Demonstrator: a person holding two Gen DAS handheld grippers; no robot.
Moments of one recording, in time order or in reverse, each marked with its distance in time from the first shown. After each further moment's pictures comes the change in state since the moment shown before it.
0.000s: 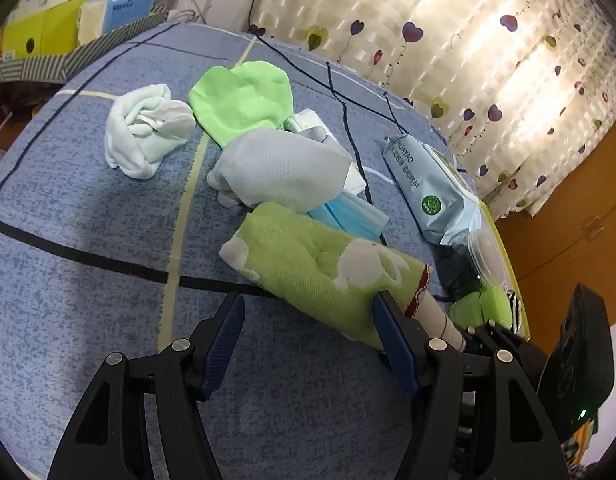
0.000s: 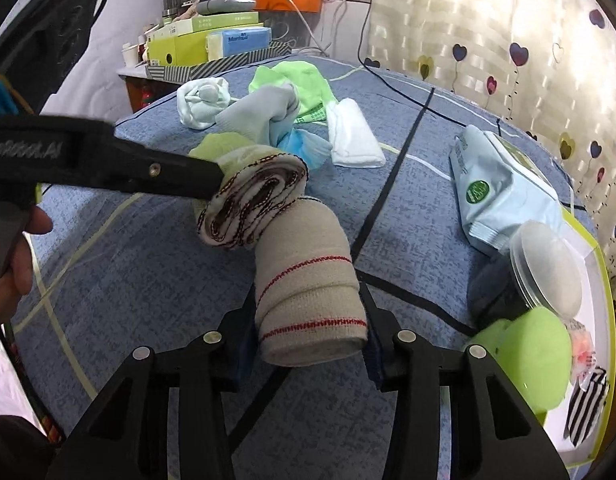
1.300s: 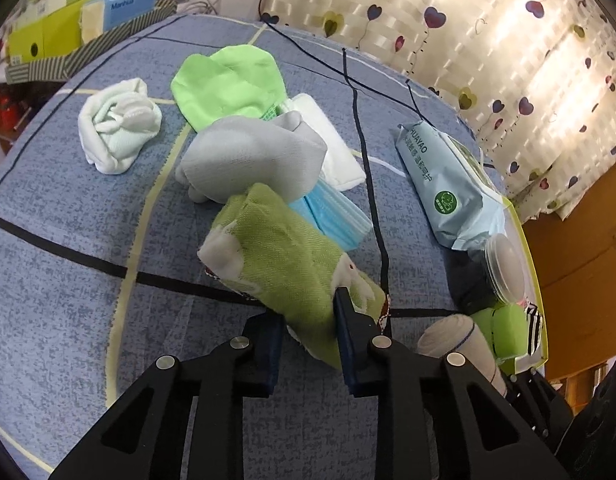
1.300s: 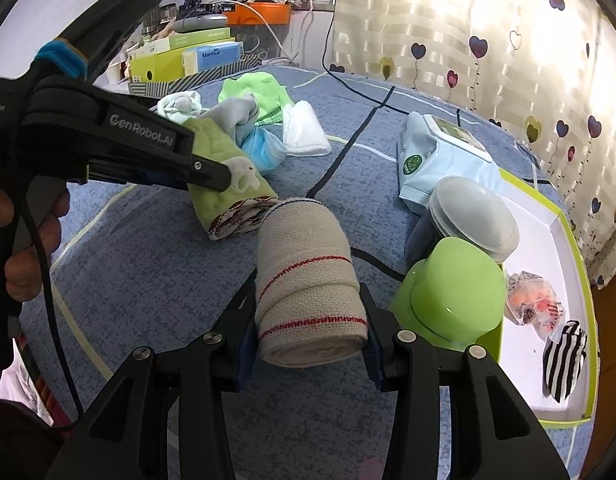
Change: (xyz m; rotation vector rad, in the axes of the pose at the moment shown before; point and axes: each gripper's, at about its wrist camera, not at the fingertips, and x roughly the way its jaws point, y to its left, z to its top) left arm 0.027 -0.041 0.003 -0.013 0.024 0.140; right arm -0.033 -0.023 -0.026 0.062 -0.042 -0.054
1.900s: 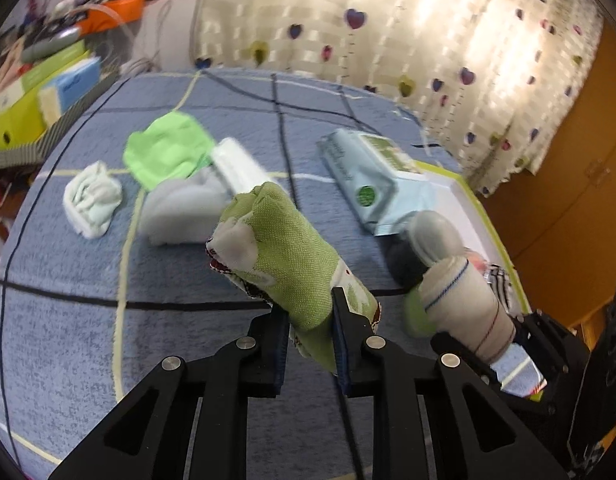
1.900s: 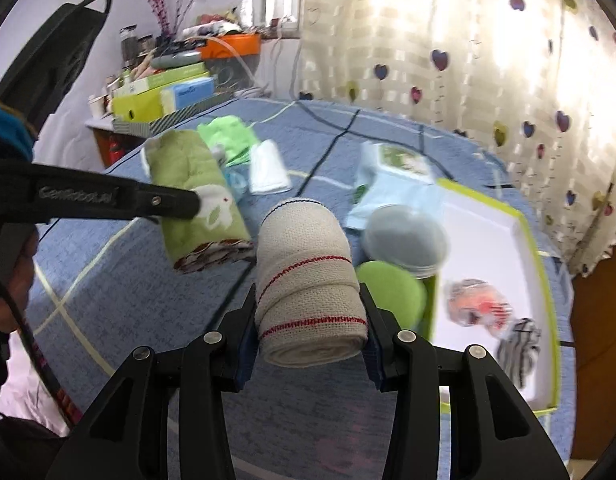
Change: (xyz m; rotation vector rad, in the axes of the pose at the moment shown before) left arm -0.051 -0.053 -0.009 0.228 -0.062 -0.051; right arm -0.051 -0.031 0.009 0.085 -0.081 -0.070
